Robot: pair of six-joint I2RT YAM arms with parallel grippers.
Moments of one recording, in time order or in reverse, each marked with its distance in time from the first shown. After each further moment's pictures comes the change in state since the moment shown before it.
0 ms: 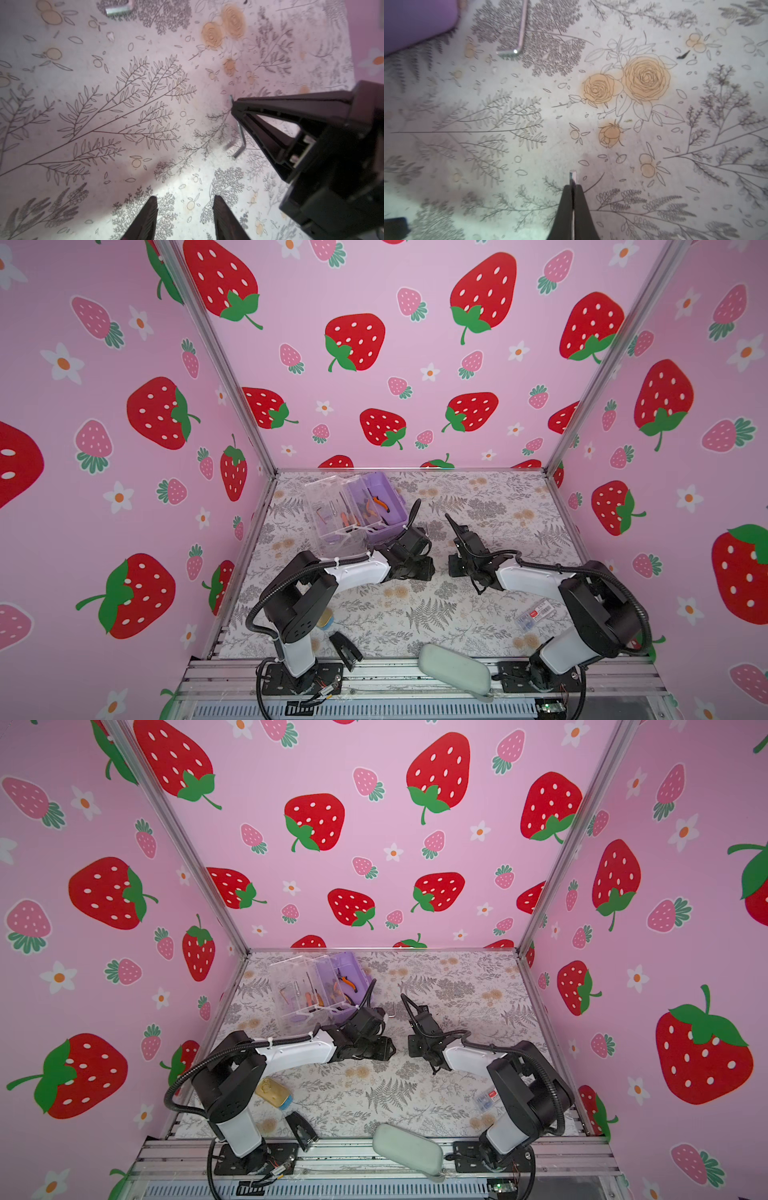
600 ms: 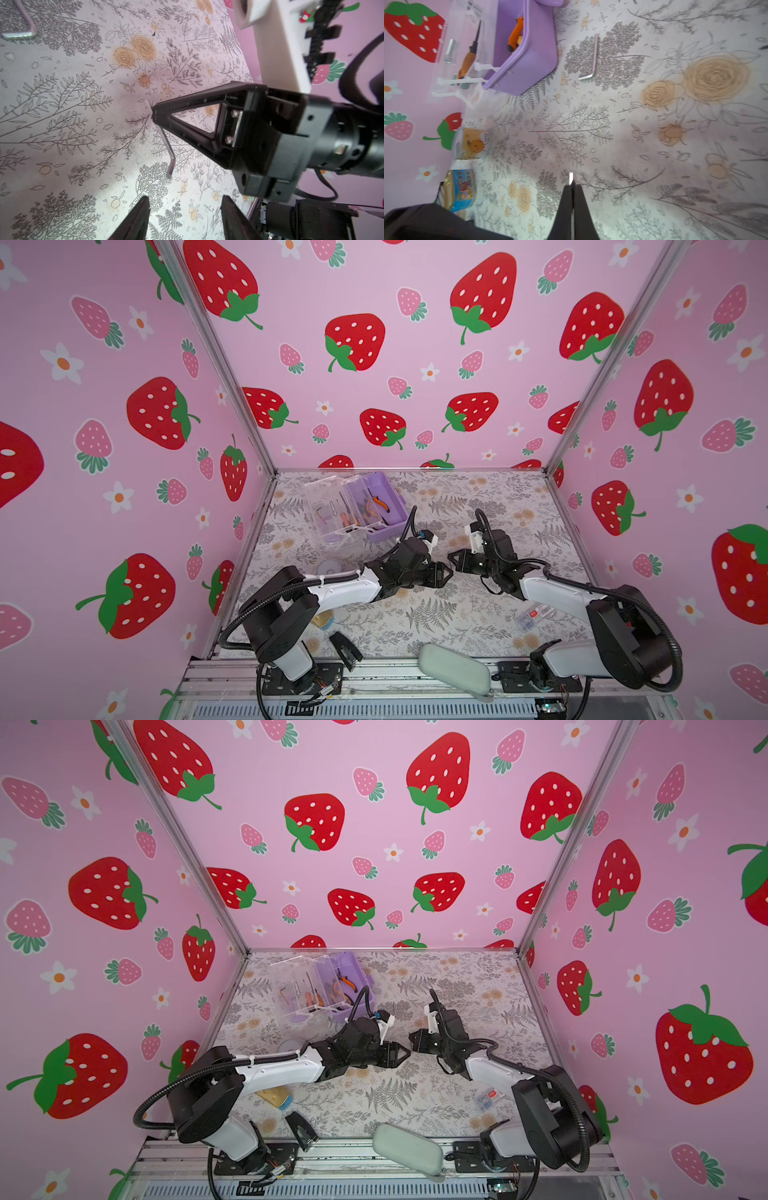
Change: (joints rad) left arm -0.081 -0.115 -0.135 0.290 0.075 -0.089; right arm -0.156 -0.172 -0.154 0.243 -0.512 0.178
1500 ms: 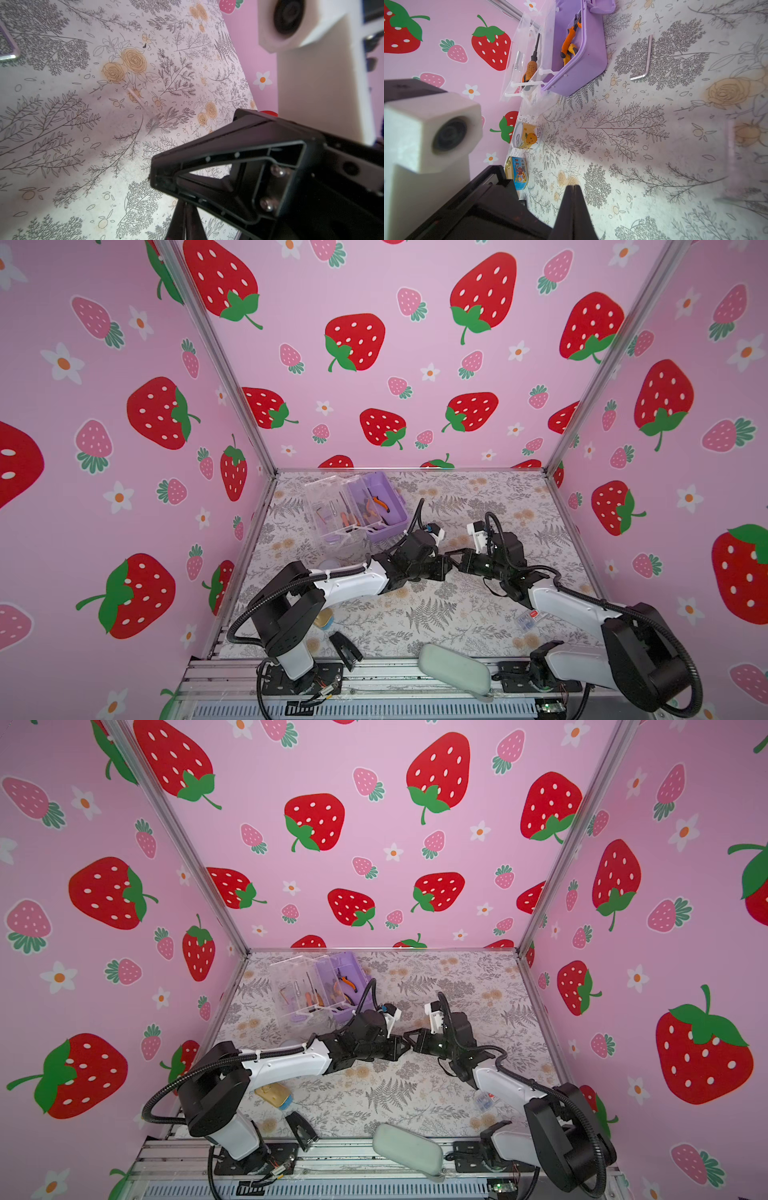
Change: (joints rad) left arm -0.003 0.049 0.121 -0.080 -0.014 0.021; right arm -0.011 -0.113 -0.068 0.110 -0.153 0.121
